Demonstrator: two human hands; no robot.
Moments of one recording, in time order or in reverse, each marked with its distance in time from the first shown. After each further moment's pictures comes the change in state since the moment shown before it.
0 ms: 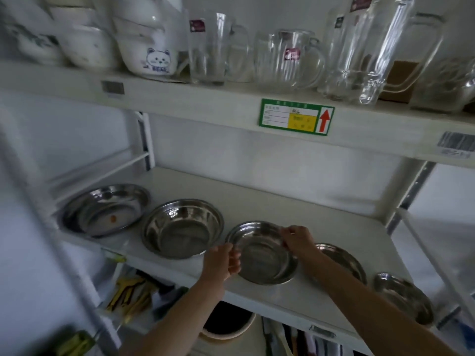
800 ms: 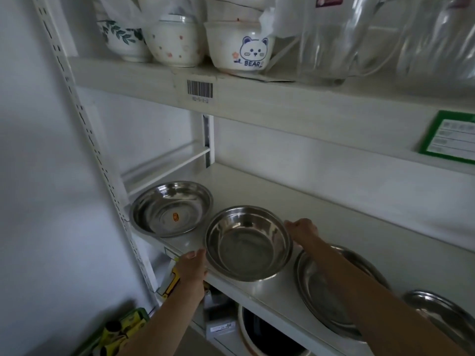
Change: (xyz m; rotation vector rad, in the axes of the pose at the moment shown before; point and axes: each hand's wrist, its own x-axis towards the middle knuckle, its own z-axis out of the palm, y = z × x) left_hand 0.093 0.056 -0.184 0.054 0.509 0.114; right_hand 0.098 -0.106 0.158 -0.092 -0.167 0.026
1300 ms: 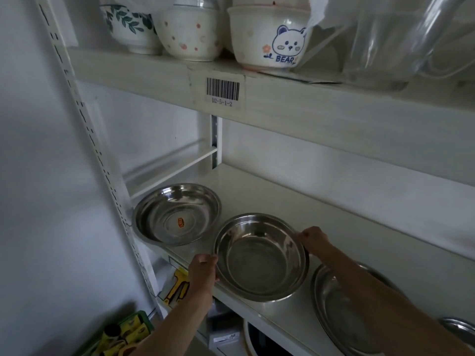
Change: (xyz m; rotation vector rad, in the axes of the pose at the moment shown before) left_hand 0.037 -0.001 0.010 0.037 -0.061 0.010; right_hand 0.040 -0.006 0.015 -0.182 -0.079 -0.083
